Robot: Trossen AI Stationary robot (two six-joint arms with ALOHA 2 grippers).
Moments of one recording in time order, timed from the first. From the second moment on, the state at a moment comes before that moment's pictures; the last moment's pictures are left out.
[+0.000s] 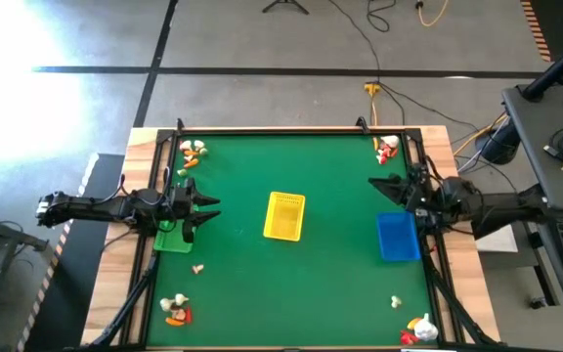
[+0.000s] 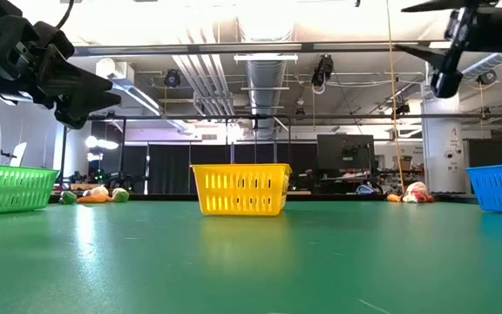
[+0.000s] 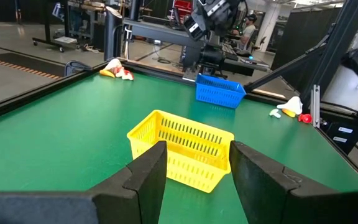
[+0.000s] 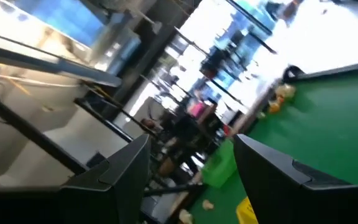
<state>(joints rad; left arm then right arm) -0.05 0.15 0.04 0.02 -0.17 -0.22 0.01 0.31 0.19 0.27 0.23 0.90</state>
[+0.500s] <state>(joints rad) -0.05 0.15 0.04 0.02 -0.17 -0.22 0.30 0.89 0.58 0.00 -0.14 1.18</state>
